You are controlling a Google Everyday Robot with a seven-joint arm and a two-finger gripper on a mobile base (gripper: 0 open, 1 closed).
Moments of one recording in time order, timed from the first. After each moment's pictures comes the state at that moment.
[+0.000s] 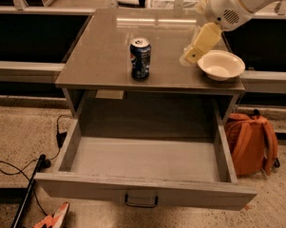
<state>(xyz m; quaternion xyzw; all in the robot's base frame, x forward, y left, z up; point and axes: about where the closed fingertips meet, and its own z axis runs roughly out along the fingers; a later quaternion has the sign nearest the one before) 0.603 -0.126 0.981 -0.58 0.73 0.08 0.34</state>
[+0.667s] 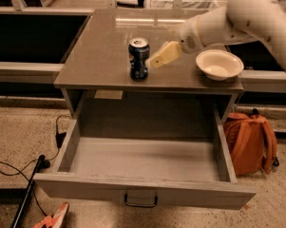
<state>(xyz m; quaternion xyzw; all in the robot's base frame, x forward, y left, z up) 0.688 -0.059 0.906 -0.48 0.73 0.23 0.43</state>
